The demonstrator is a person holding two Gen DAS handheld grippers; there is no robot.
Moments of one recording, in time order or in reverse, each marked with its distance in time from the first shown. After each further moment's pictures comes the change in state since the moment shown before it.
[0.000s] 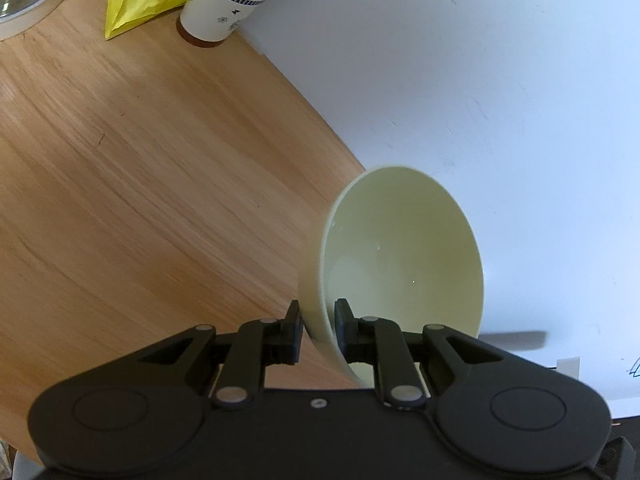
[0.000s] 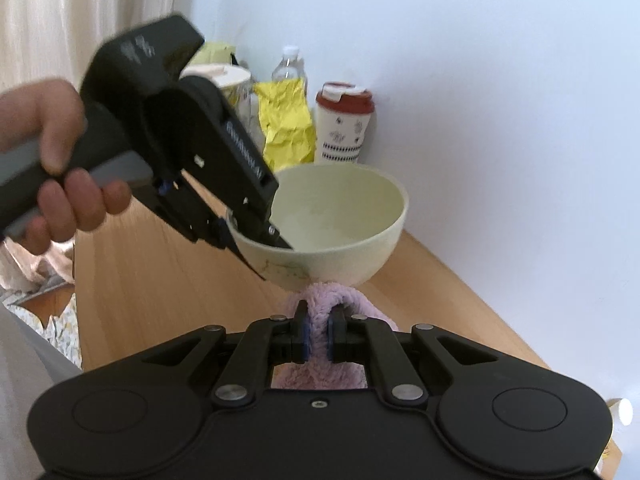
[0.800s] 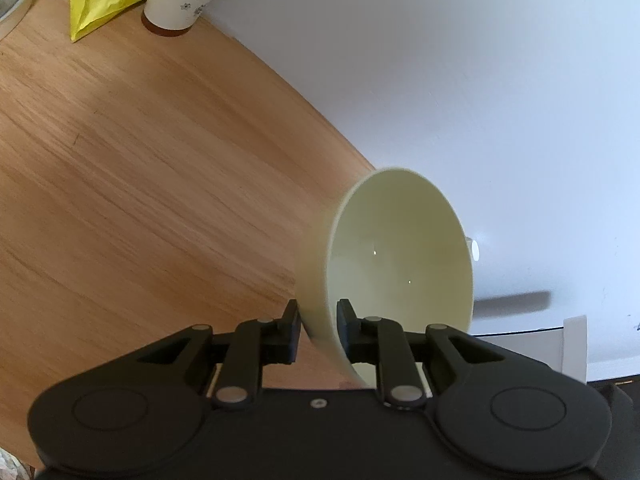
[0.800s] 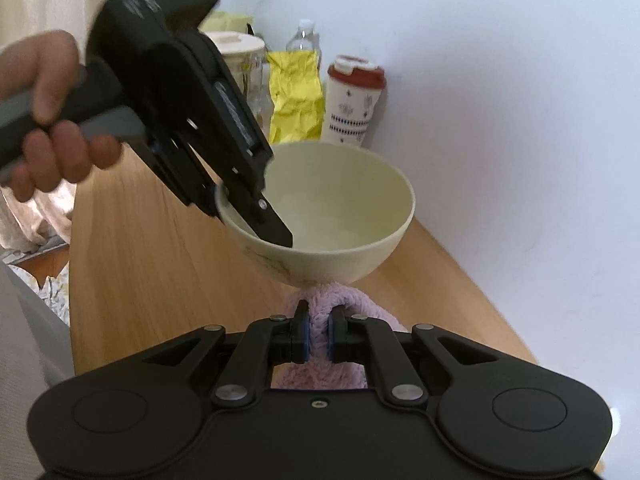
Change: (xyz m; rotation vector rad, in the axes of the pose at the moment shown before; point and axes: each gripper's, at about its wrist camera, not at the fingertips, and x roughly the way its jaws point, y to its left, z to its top) left arm 0.009 -0.009 -0.008 0.111 0.054 -0.004; right arm 0.032 -0.004 -0.019 -0.061 0.082 0.015
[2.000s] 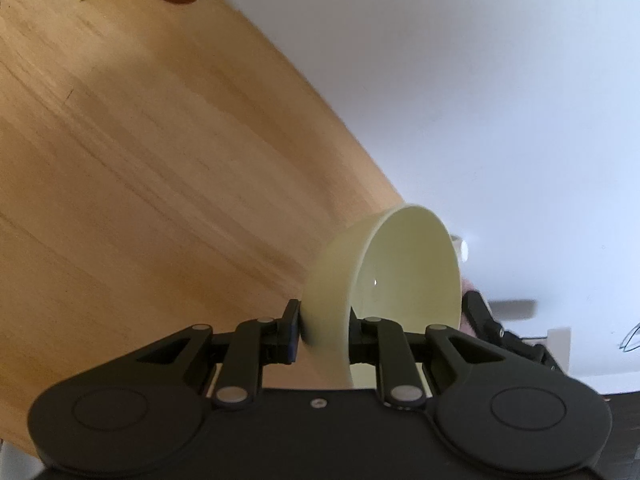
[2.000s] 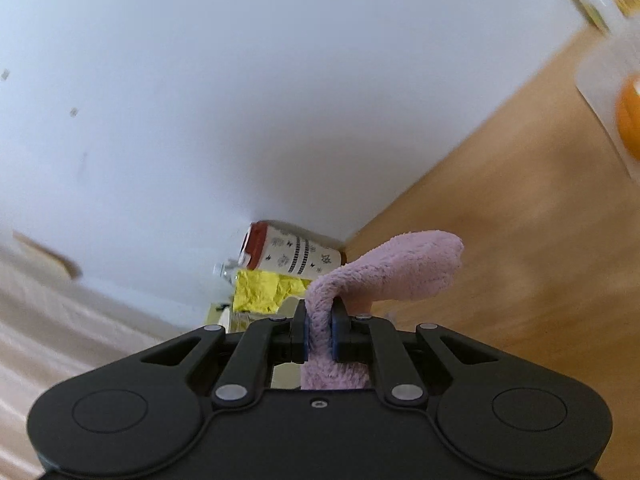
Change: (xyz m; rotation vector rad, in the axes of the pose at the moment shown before) left arm 0.004 0.013 -0.007 -0.095 0.027 -0.049; right arm -0.010 -0.103 -0.105 1.428 -0.406 0.409
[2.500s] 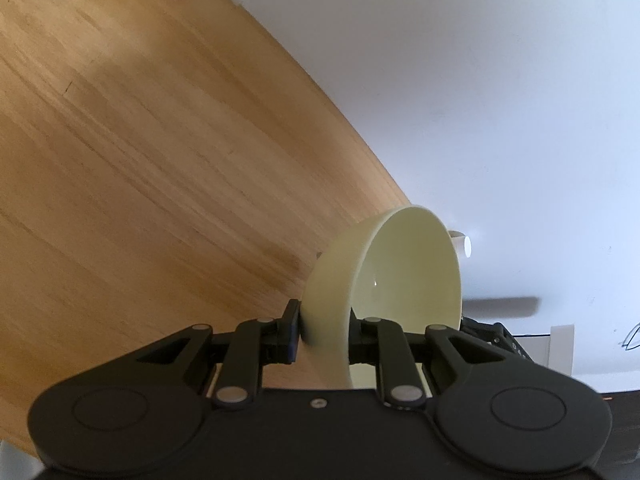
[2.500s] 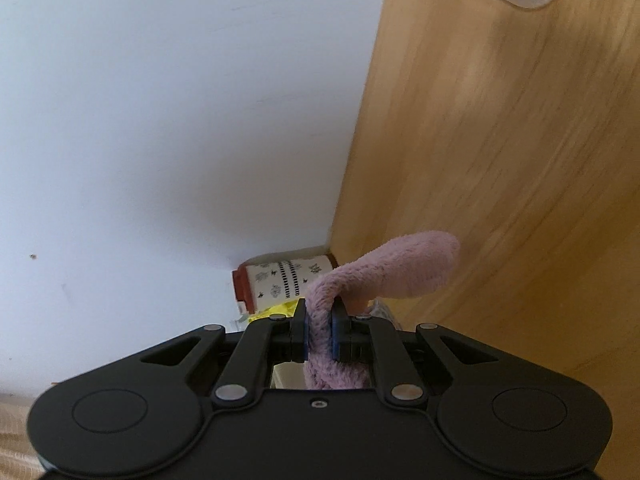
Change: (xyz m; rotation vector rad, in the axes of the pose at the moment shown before) left arm 0.000 0.000 0.000 0.014 0.003 0.013; right arm 0.016 -0.055 -0.013 0.444 -0.050 0.037
